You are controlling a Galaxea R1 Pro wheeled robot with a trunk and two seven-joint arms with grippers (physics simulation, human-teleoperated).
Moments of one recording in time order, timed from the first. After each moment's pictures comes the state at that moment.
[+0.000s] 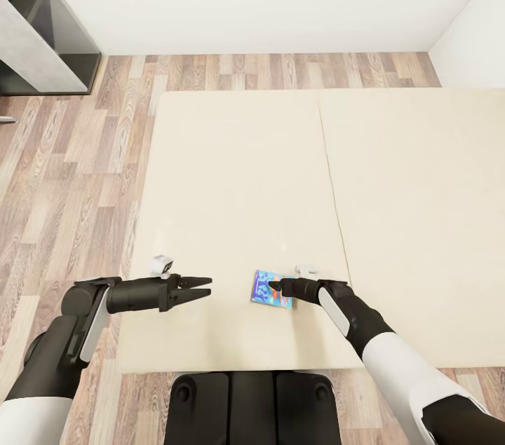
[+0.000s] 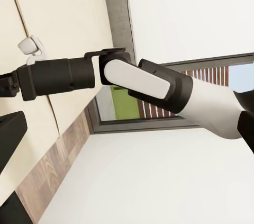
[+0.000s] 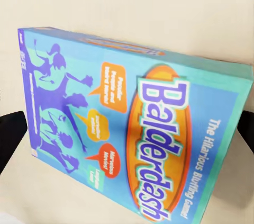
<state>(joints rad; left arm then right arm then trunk) -0.54 0.15 0.07 -1.38 0.14 0.89 -1.46 -0.82 0.00 0.30 -0.62 -0.43 0.47 0.24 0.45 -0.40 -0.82</state>
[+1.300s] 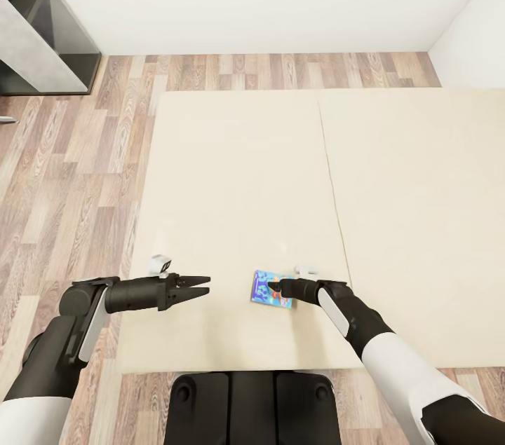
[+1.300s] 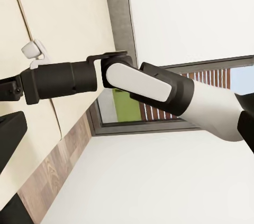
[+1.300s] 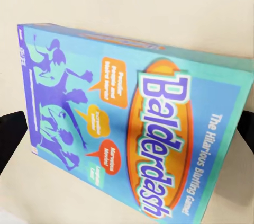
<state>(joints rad) -0.54 0.15 0.08 -1.38 0.14 0.89 -1.46 -0.82 0.00 0.30 -0.62 -0.43 0.47 0.24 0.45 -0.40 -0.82</state>
